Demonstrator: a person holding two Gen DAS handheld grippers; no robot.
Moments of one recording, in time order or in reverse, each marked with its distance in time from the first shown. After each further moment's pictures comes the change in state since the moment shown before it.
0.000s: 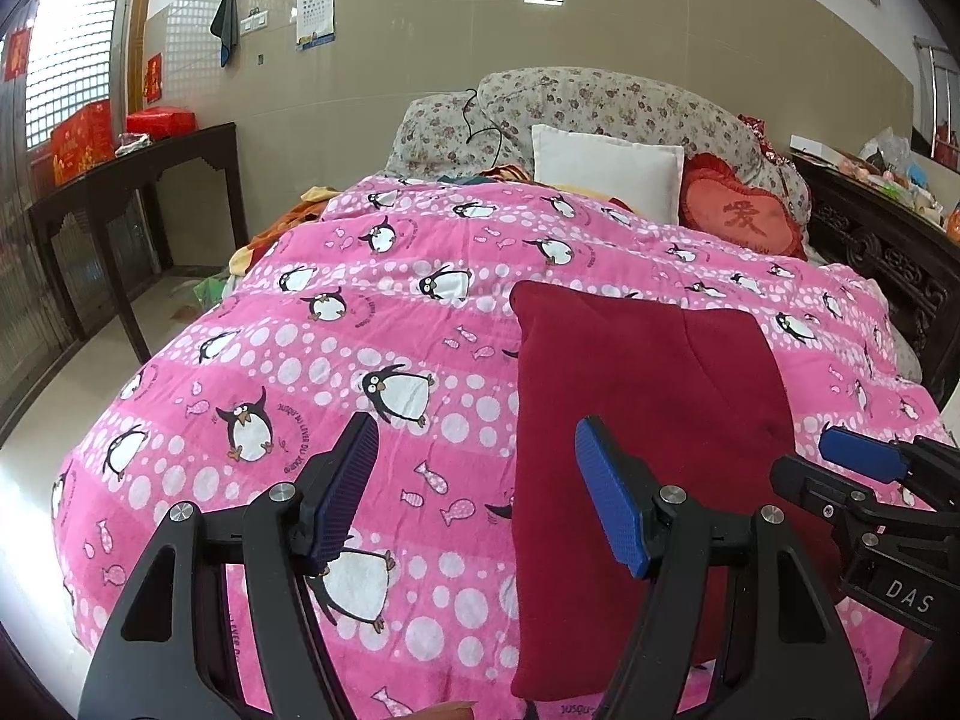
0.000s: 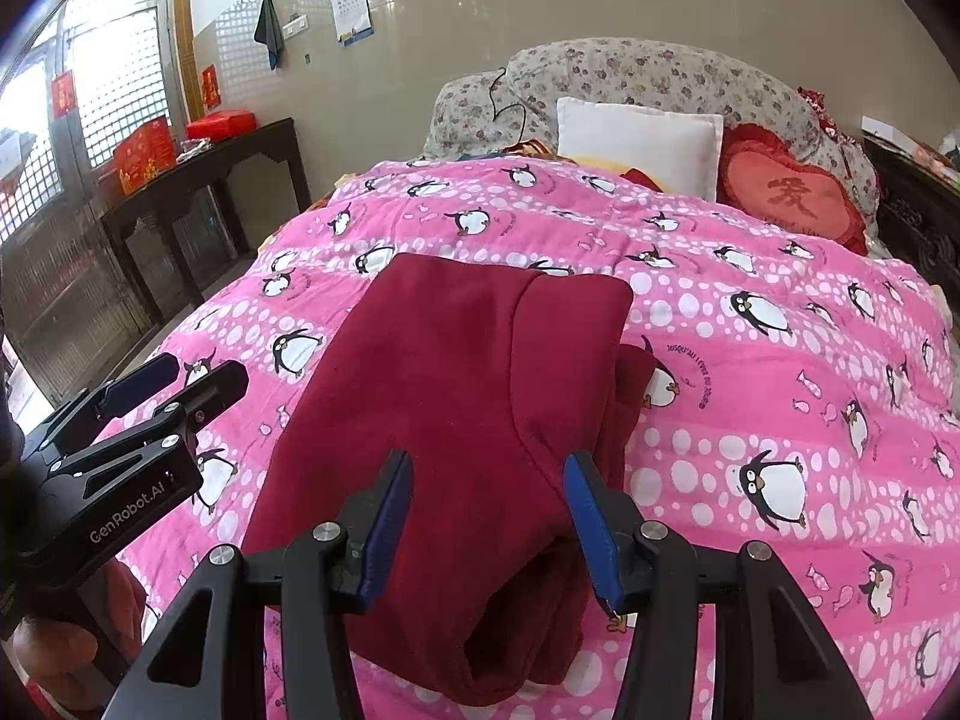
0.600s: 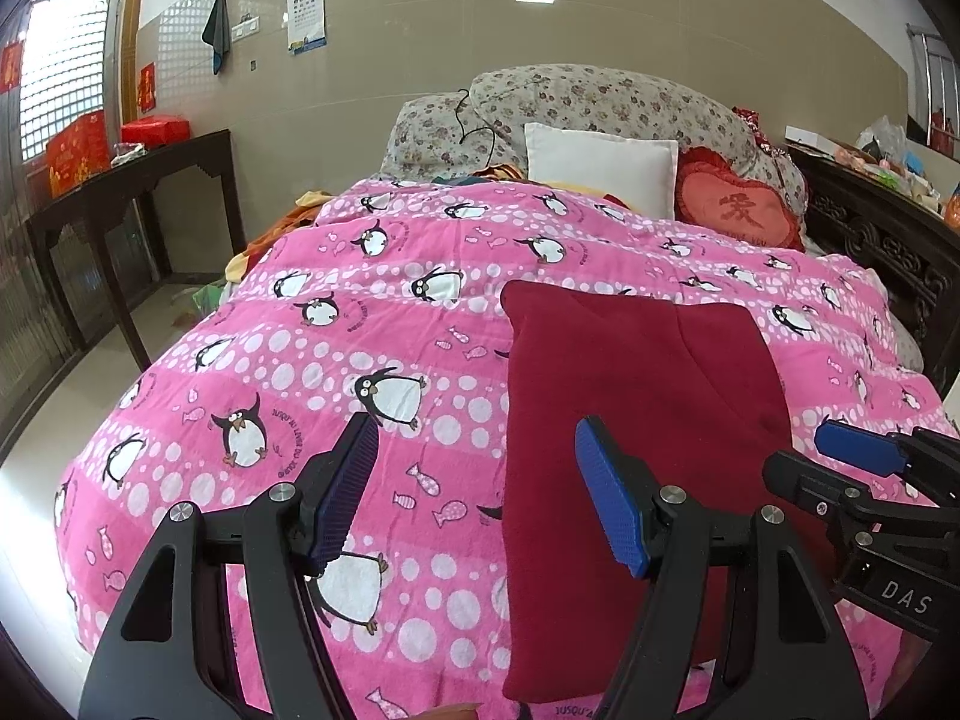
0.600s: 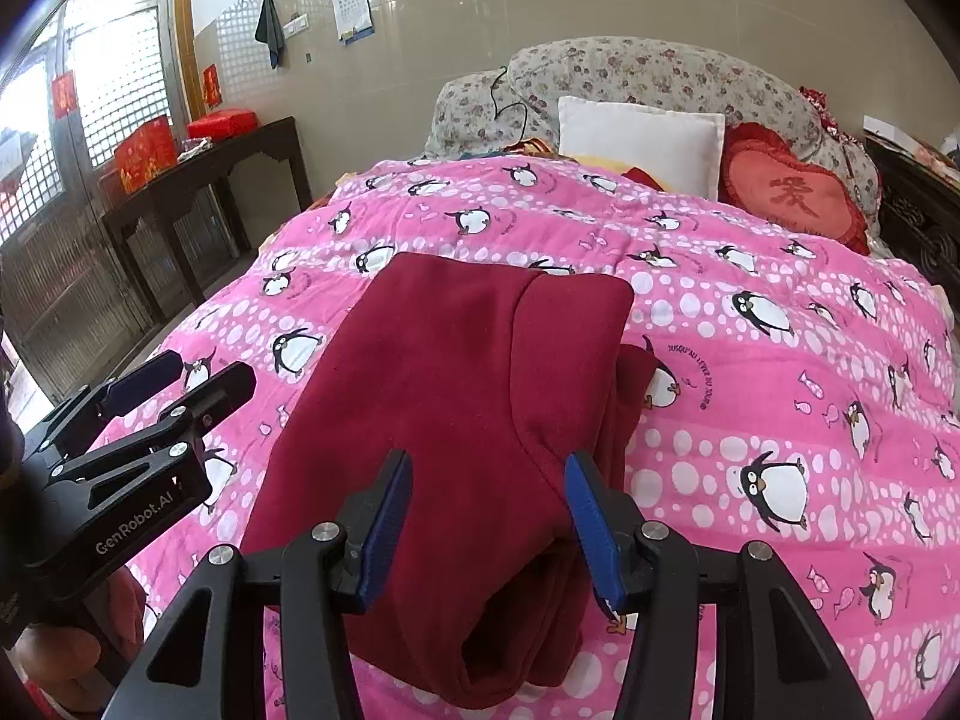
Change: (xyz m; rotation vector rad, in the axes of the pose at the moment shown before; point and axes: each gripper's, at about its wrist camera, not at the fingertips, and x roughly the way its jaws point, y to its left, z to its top) left arm 0.001 -0.007 0.000 0.019 0.002 0.003; right arm 0.000 -0.001 0.002 -0.002 0.002 0.001
